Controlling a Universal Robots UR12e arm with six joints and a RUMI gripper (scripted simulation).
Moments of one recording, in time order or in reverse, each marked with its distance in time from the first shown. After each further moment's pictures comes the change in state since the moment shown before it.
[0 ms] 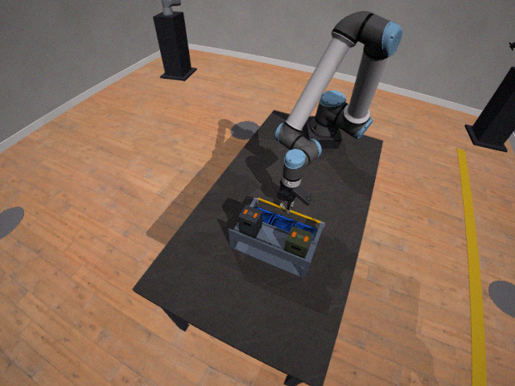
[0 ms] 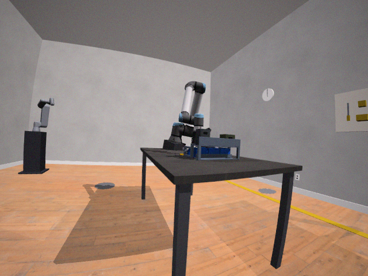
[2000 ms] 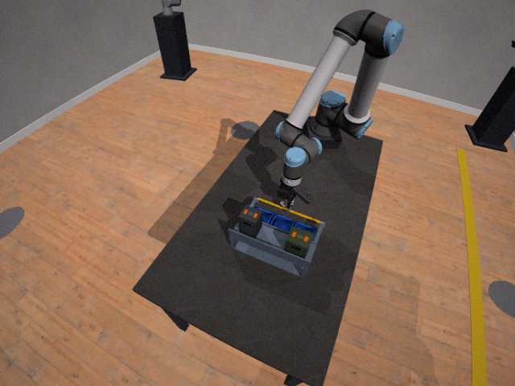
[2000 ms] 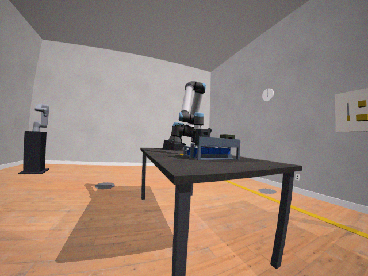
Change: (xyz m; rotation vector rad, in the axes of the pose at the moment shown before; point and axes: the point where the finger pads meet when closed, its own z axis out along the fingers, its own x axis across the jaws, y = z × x) arm 0.000 0.000 -0.011 0.000 -0.001 0.000
